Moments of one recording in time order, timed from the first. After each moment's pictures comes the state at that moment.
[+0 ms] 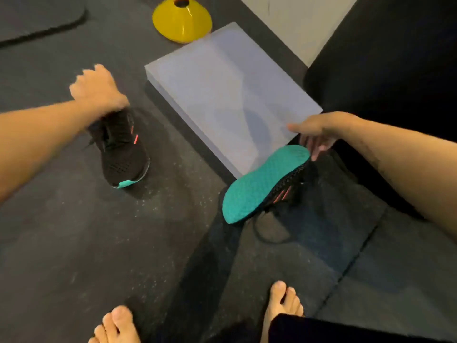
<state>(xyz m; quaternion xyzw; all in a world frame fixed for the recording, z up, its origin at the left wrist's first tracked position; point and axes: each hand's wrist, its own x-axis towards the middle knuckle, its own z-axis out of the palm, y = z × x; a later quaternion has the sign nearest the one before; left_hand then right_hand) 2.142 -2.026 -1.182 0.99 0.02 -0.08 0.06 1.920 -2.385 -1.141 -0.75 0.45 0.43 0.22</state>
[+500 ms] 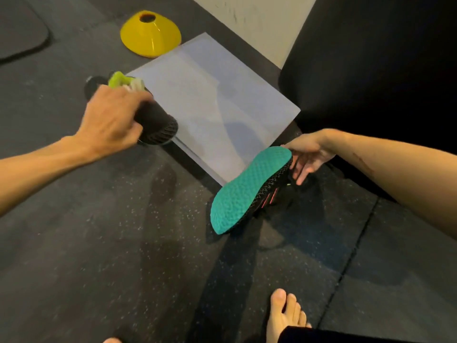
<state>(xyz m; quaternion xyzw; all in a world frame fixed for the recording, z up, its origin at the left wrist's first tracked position) 2.089 -2.049 -1.168 0.84 -0.50 0.17 0.15 1.876 -2.397 -1.153 -0.66 0.49 0.44 0.35</state>
